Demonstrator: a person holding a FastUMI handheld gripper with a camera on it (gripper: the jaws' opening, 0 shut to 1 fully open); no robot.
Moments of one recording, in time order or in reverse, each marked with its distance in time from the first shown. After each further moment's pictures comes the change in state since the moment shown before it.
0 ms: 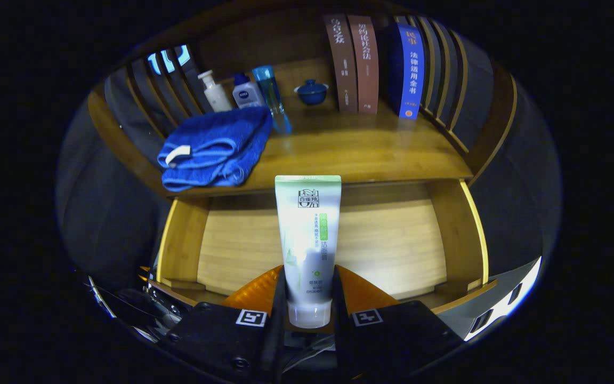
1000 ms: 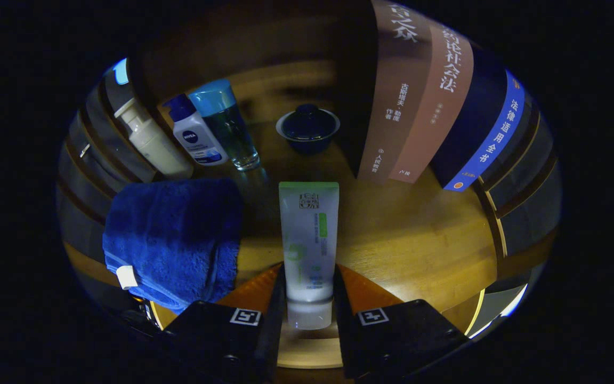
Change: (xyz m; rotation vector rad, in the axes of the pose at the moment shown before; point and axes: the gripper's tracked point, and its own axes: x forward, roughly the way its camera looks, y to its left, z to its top) arm 0.133 0.008 0.143 0.009 0.051 -0.077
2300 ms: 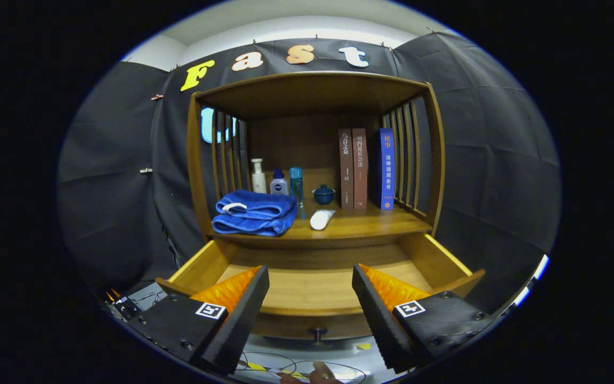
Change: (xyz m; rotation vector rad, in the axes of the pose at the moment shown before) arm -0.196 0.001 -0.229 -0.061 -0.791 0.046
